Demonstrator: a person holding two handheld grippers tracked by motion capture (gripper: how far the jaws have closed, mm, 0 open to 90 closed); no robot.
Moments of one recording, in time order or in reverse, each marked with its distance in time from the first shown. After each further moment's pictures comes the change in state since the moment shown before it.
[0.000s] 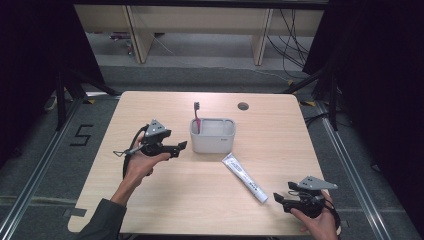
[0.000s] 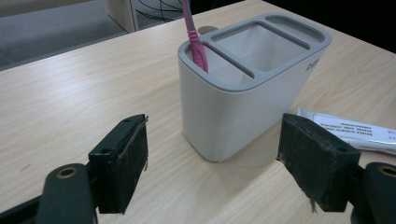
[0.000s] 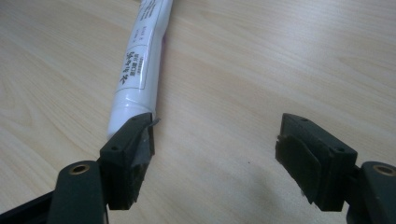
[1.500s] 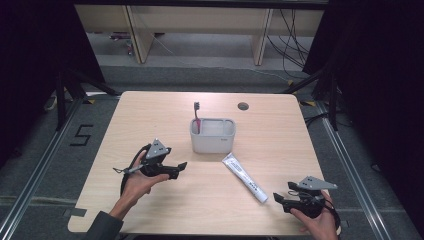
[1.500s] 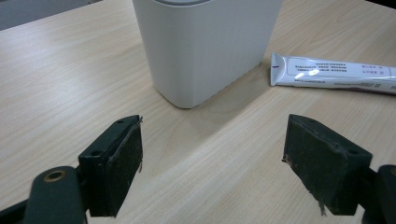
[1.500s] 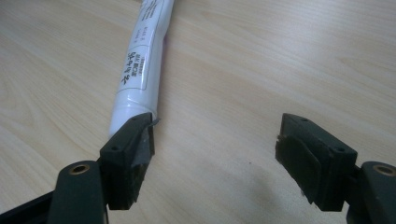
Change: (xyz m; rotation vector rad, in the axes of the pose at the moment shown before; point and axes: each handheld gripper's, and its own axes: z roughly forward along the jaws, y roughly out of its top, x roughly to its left) left arm -0.024 -0.044 -0.010 0.055 -0.049 0.068; right arm 0.001 0.001 0.000 -0.001 0.005 -0.007
